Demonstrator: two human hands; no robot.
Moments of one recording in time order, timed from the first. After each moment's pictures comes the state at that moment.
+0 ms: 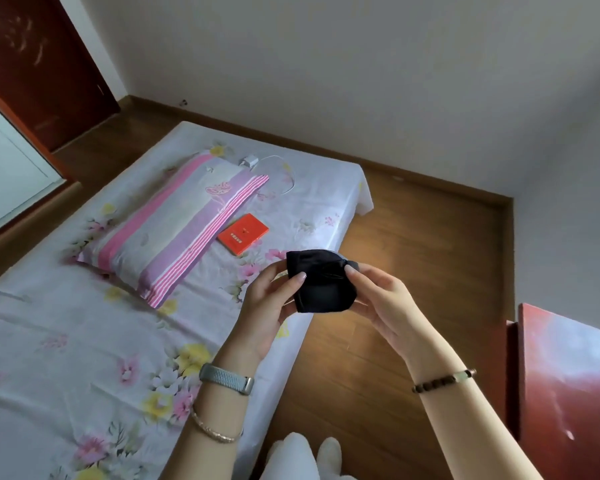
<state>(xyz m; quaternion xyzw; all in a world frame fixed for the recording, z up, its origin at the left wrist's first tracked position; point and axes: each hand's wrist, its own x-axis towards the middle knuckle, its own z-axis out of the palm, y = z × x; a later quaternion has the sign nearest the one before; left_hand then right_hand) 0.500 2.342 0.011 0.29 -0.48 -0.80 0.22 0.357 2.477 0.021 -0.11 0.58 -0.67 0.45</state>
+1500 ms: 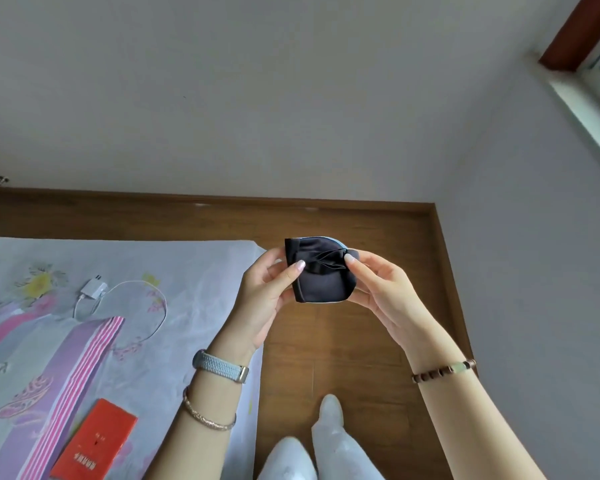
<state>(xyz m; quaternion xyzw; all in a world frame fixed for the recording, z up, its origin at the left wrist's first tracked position) -0.158 2.178 0.012 0.20 -0.54 -0.82 0.07 -0.247 2.355 0.004 -0.02 0.61 -0.73 0.31</state>
